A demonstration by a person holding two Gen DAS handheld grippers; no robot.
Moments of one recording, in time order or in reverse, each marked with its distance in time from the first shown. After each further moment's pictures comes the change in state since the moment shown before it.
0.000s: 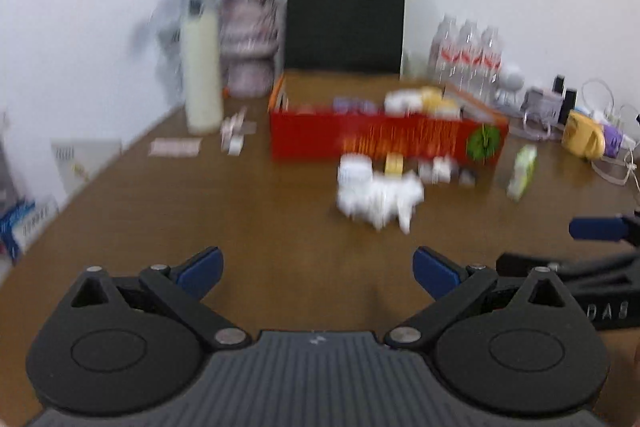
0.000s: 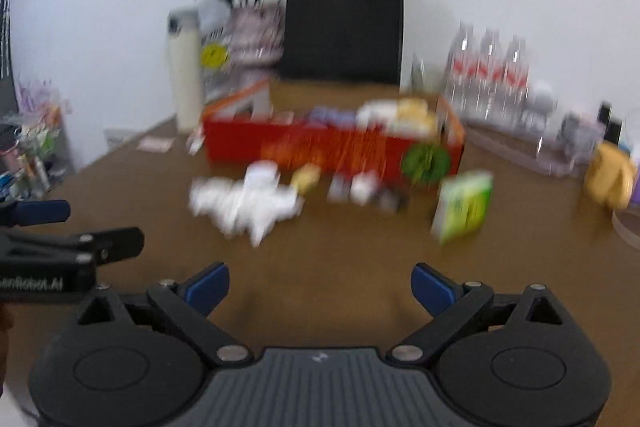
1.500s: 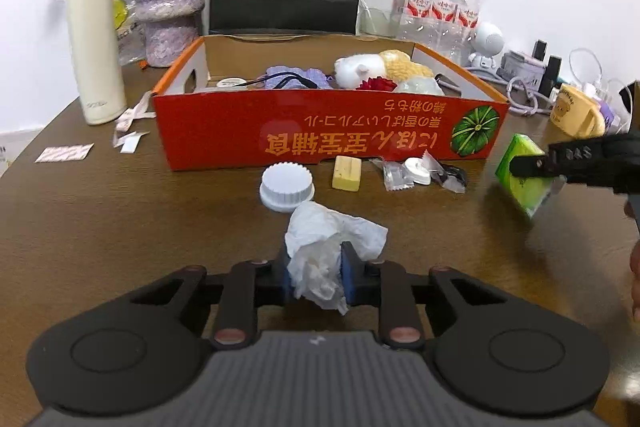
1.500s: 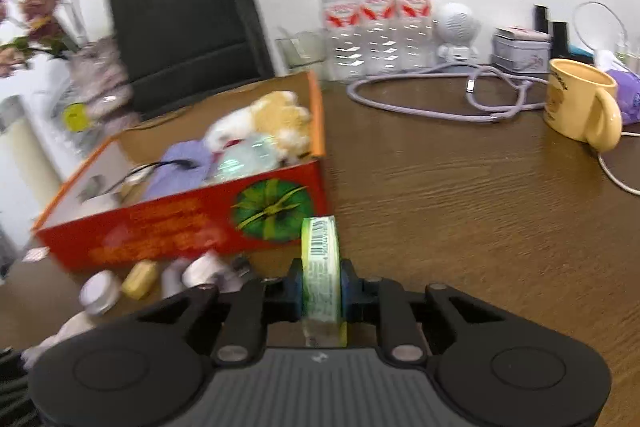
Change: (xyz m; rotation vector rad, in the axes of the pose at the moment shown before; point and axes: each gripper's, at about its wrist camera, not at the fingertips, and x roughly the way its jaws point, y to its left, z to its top) left arm 0.114 -0.035 0.053 0.046 0.102 -0.142; right arm 0.109 -0.129 0.058 0.348 0.031 -0.080
